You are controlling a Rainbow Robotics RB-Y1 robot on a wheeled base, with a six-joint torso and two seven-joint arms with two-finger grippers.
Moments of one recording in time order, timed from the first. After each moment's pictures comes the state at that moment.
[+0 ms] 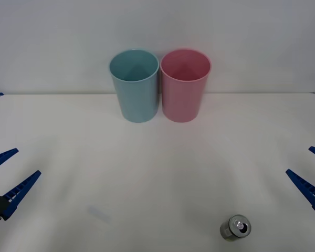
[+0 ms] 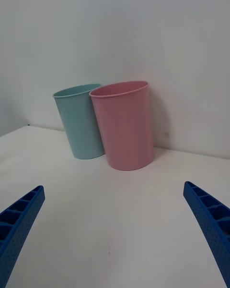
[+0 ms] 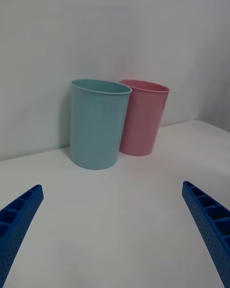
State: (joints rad) right arm 0.35 -0.40 -0.52 -1.66 0.96 -1.22 0.00; left arm 0.35 0.40 0.52 -1.66 -0.96 -1.22 0.00
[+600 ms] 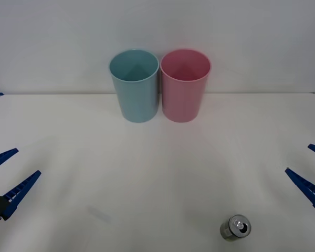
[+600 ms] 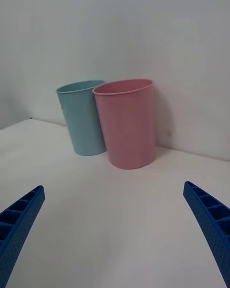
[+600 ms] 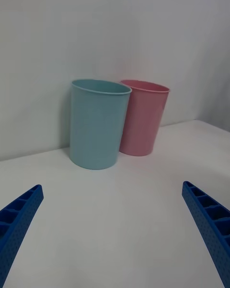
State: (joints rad) right arm 0.35 -0.45 -0.50 -1.67 0.95 -1.21 0.00; left arm 0.35 0.40 0.52 -1.66 -0.96 -1.22 0.00
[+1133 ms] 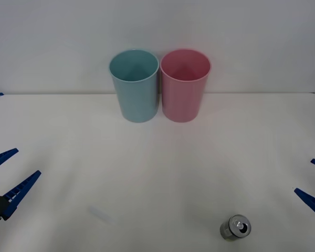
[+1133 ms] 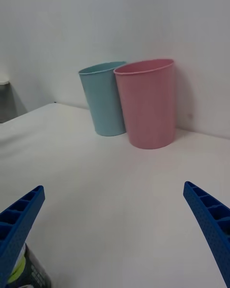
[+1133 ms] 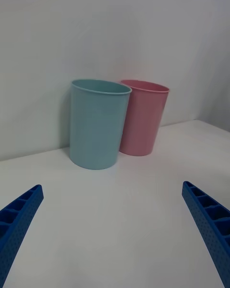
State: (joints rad) right arm 0.35 -0.56 -0.49 -1.52 0.91 -1.37 0.05; left arm 0.35 0.40 0.52 -1.66 -0.96 -1.22 0.00
